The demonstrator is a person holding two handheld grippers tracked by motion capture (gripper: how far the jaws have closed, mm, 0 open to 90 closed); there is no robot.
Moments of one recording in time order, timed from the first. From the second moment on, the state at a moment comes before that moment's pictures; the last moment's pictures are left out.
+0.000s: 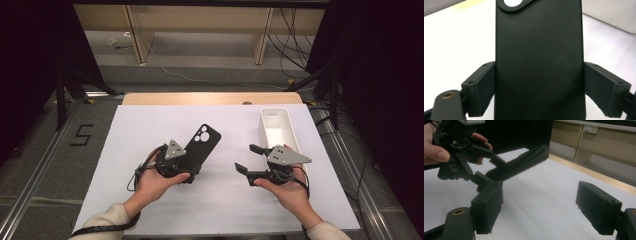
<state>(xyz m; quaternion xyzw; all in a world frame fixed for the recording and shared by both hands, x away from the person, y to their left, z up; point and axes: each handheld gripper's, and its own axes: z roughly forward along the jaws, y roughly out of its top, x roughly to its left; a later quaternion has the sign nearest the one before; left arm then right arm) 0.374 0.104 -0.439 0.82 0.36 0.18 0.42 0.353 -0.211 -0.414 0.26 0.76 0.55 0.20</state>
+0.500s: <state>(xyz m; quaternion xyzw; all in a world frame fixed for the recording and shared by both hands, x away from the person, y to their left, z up) 0.371 0.098 -0.440 0.82 0.34 0.18 0.42 0.376 -0.189 -0.410 0.27 0.76 0.55 0.20</state>
